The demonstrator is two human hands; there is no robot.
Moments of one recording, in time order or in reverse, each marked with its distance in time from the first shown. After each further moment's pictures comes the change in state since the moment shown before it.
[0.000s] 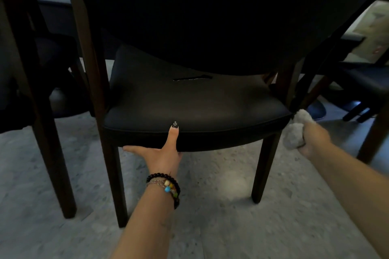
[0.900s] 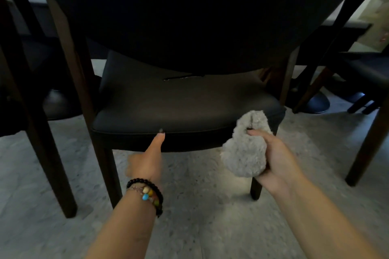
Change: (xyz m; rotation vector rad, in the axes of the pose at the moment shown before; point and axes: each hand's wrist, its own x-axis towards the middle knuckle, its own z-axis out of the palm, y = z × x) left_hand -0.007 0.007 -0.010 0.335 0.109 -0.082; right_hand -0.139 0.012 0.043 0.336 -0.470 0.246
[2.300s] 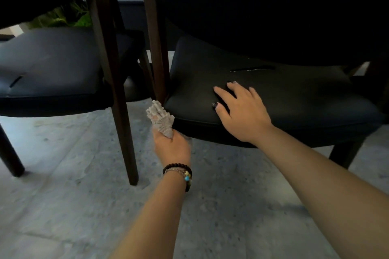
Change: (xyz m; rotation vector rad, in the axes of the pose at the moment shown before) left_hand 0.045 0.011 -0.046 0.102 0.451 0.475; right_hand 0.096 0.060 0.128 -1.839 -0.280 -1.043
